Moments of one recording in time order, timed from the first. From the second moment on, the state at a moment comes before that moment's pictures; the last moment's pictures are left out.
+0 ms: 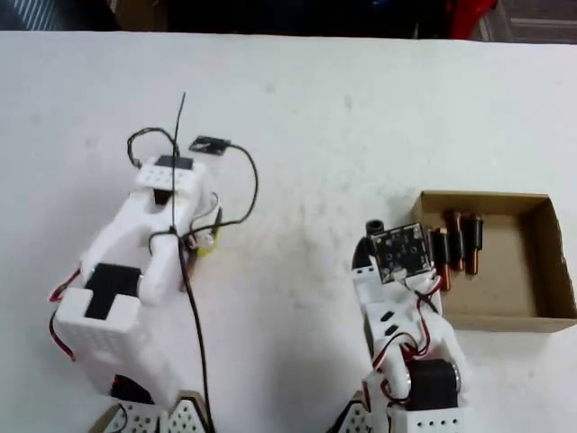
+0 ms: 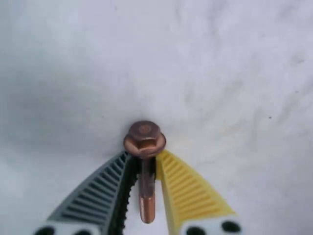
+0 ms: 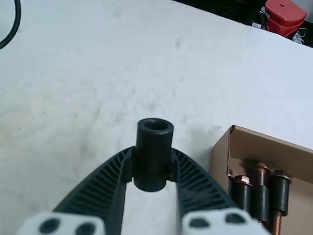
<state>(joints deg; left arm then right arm) 1.0 17.4 18.8 69.5 -1.2 -7.9 -102.5 80.7 59.3 15.7</state>
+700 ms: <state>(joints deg) 0.0 17.4 18.8 69.5 -1.2 -8.0 -102.5 80.8 59.3 15.7</state>
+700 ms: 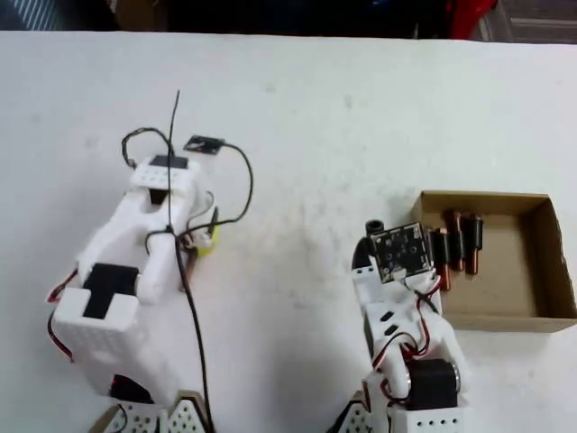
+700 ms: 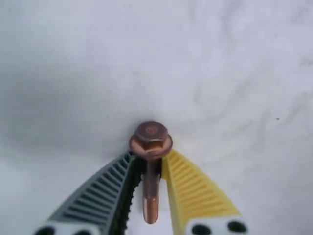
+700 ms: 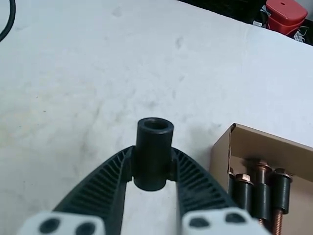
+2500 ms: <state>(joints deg) -0.7 17.4 19.3 67.4 8.2 -8.0 -102.5 80.8 59.3 15.7</state>
